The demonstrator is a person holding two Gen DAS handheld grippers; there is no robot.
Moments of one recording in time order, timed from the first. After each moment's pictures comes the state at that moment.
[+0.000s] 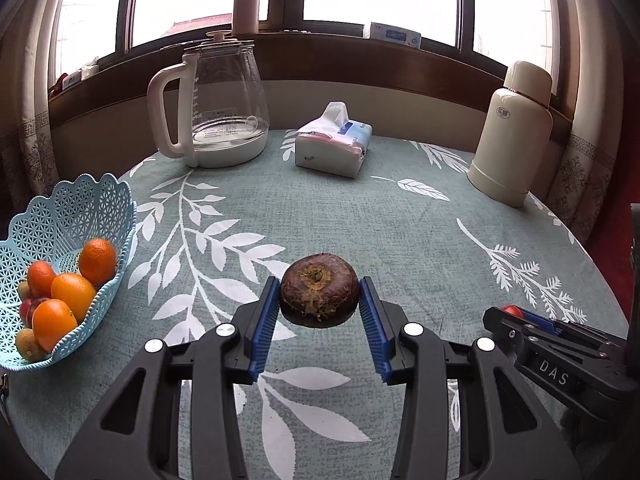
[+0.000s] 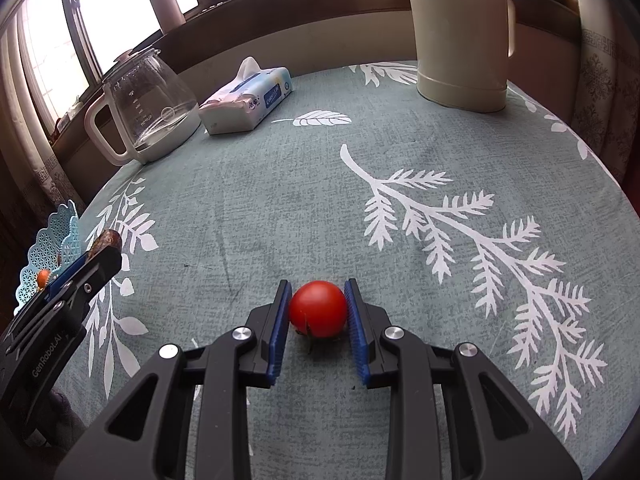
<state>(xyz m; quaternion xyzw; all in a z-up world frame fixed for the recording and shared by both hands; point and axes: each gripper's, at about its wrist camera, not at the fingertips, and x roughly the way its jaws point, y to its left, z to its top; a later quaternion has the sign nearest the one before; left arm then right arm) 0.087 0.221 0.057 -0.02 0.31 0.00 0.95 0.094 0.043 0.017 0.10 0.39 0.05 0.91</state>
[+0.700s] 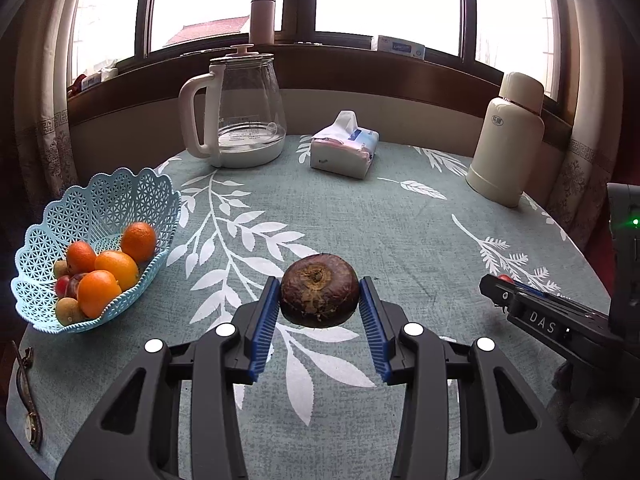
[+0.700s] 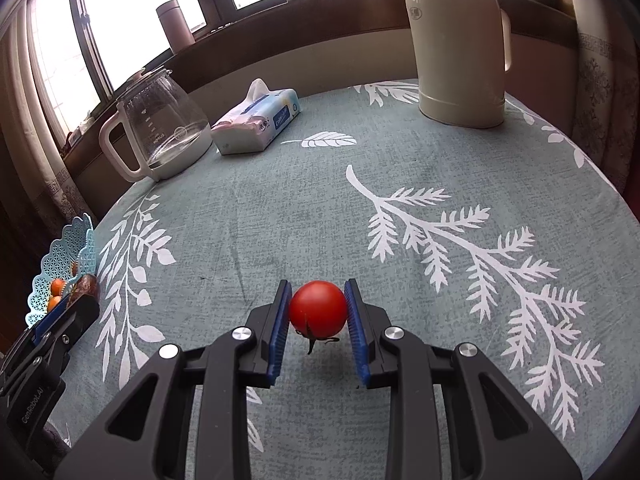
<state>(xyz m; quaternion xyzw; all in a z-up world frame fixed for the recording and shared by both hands) 0.040 0.229 0.074 -0.03 0.30 0.01 0.95 0.082 0.038 0.026 0.12 0.35 0.06 0.93</state>
